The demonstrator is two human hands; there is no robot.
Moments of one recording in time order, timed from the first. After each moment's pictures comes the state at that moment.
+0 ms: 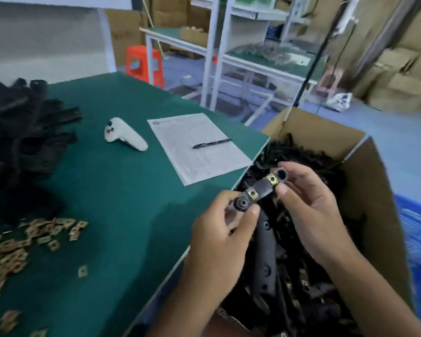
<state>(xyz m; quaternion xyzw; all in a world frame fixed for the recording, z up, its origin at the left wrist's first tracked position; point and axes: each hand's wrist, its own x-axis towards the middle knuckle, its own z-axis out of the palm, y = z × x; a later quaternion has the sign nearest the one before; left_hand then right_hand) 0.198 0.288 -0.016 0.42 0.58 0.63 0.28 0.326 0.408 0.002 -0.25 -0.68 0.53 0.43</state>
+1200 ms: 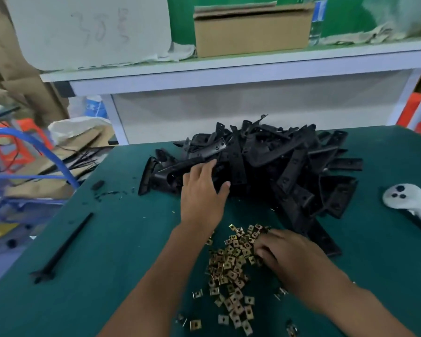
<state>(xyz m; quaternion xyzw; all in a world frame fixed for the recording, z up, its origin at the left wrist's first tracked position) -0.123 0.030 -0.012 0.07 0.93 0.32 -0.18 -0.008 0.217 -0.031 0.16 -0.97 0.16 0.03</state>
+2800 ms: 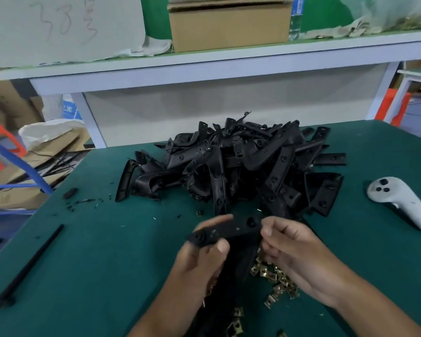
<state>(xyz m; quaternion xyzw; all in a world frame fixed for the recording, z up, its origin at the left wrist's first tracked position) -0.028 0.010 -0.030 0.13 0.67 0.72 0.13 -0.013 0.228 -0.024 0.04 -0.59 0.80 -0.09</state>
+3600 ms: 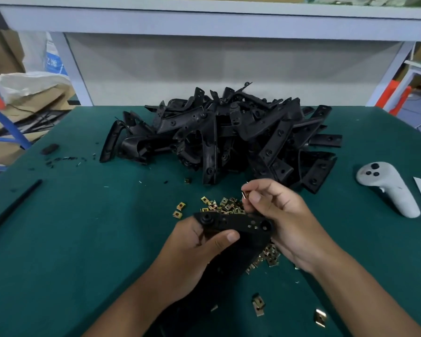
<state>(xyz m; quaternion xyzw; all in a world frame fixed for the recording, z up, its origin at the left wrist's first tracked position) -0.008 0.036 -0.044 0.22 0.66 0.71 0.13 -0.016 0.230 -0.022 0.05 -0.63 0.77 -0.05</state>
